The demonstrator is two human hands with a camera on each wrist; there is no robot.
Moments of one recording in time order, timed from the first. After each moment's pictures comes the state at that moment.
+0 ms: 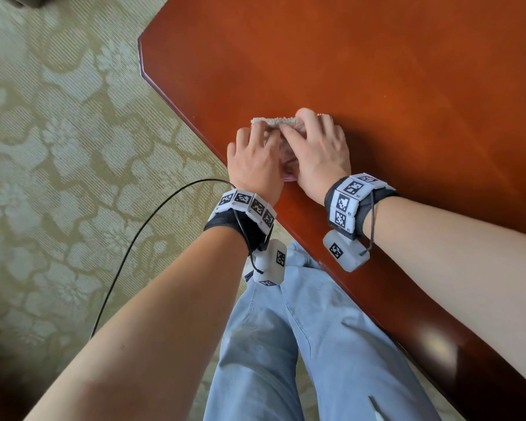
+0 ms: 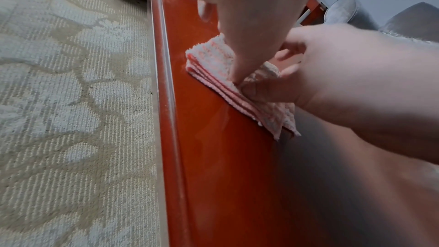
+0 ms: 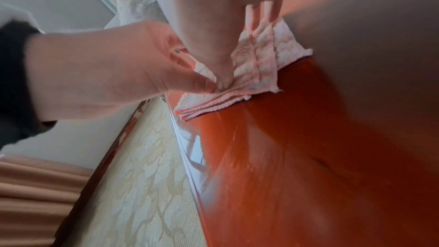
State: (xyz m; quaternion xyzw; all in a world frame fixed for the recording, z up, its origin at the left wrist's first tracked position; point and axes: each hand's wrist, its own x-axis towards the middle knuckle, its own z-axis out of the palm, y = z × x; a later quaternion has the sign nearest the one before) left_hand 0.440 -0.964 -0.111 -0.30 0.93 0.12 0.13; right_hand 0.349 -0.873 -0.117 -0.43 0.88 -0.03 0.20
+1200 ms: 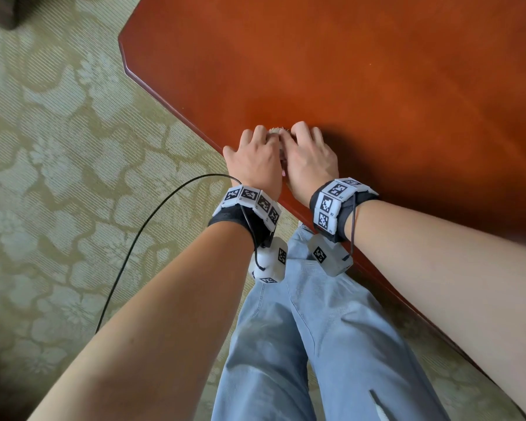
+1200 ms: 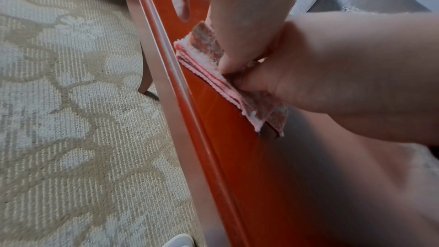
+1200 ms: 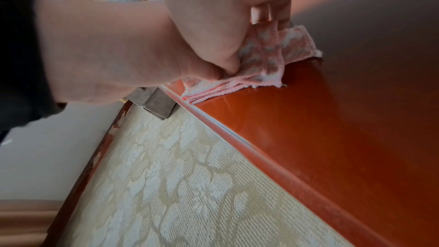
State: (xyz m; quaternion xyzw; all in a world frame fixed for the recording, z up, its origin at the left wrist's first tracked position) left_hand 0.458 -0.952 -0.097 -0.25 0.94 0.11 0.22; right_hand 0.404 -0.860 -0.108 -0.34 0.91 -0.02 0.24
